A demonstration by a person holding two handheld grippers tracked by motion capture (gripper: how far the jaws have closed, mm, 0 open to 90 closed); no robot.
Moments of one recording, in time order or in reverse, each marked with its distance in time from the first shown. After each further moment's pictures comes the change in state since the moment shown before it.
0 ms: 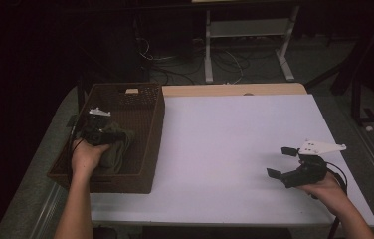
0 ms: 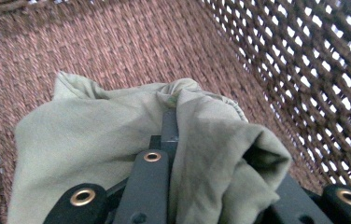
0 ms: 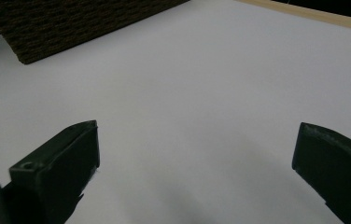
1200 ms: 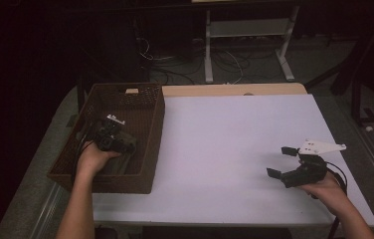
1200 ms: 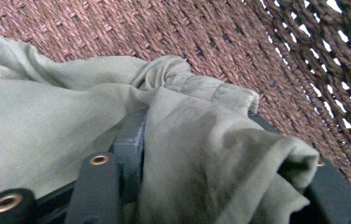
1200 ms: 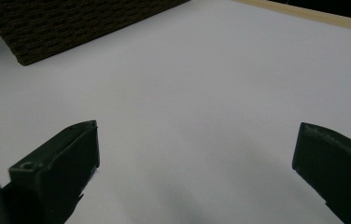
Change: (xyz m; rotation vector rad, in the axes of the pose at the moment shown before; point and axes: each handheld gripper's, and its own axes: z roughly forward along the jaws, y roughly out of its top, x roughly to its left) left arm -0.008 -0.006 0.037 0.218 -0.051 0.088; right arm 0.000 0.000 0.000 -0.001 -0.002 0.003
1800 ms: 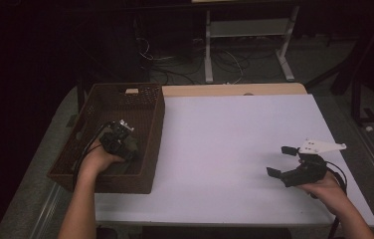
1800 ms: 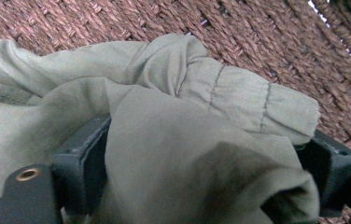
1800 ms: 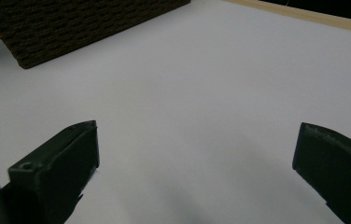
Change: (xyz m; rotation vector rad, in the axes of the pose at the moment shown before) left arm -0.014 0.001 0.020 0.118 0.113 0.132; right arm -0.001 0.001 0.000 -0.007 0.001 0.006
